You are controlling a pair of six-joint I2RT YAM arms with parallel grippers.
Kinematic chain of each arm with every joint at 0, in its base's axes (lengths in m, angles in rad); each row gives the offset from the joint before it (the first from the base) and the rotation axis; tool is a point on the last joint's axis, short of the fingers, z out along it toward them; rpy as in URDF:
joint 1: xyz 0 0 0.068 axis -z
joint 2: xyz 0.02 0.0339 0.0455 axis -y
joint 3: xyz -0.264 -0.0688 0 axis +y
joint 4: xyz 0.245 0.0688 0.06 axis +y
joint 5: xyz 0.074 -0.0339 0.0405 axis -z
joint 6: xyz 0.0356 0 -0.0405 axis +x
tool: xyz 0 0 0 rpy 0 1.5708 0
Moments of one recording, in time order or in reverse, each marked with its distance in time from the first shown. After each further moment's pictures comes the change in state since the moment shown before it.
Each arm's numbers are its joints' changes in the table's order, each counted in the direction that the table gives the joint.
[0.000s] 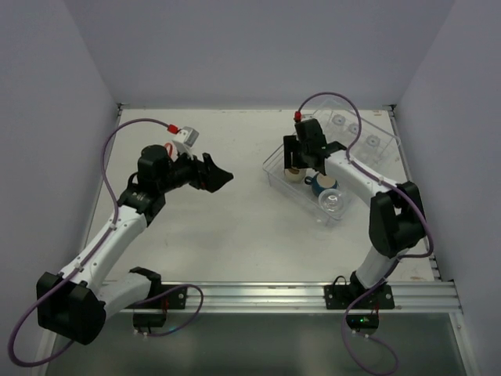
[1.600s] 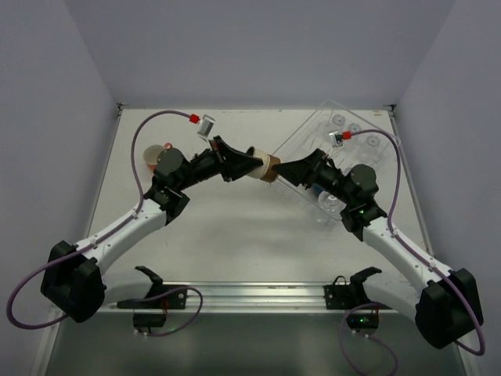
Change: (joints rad) left arm 0.234 -0.181 -0.011 -0.690 0.096 -0.497; right arm 0.009 0.702 0.677 -0.979 -0.721 0.745
